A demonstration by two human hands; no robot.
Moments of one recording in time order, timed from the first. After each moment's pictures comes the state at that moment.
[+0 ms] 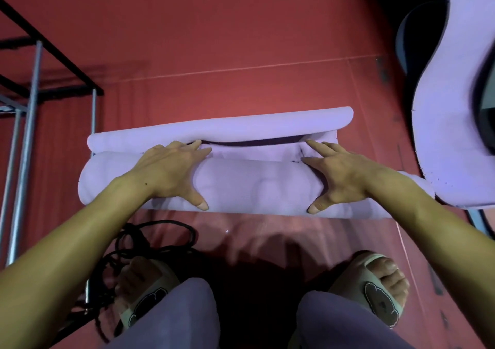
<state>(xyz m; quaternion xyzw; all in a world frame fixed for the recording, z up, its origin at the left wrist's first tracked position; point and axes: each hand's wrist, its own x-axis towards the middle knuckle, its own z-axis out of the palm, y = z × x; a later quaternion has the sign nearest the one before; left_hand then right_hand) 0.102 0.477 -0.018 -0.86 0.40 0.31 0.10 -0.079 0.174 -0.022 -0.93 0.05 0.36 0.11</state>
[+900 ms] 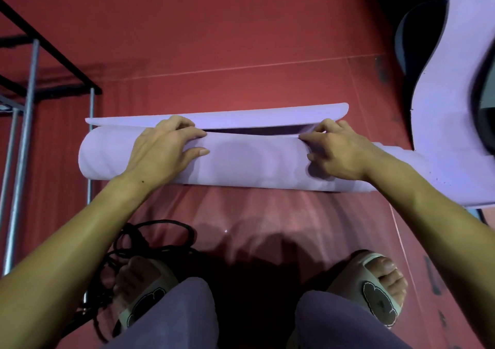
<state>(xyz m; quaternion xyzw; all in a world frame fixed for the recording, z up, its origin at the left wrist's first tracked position) 0.114 0.479 -0.034 -0.92 0.38 0.08 -0.09 -0.061 0.158 -0.029 -0.96 0.11 0.21 0.16</state>
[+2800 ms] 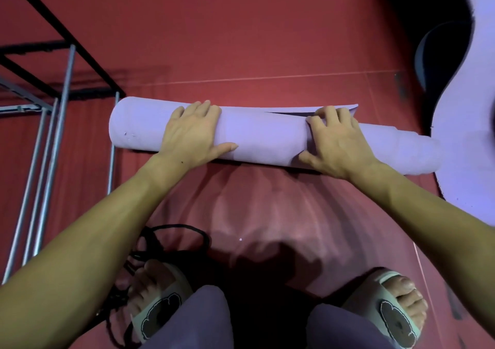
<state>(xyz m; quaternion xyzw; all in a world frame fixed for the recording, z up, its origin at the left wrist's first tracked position) 0.149 0.455 -0.043 -0.93 0.37 0.03 -0.01 -0.012 0.191 -0.039 -0.99 0.11 0.04 0.02</state>
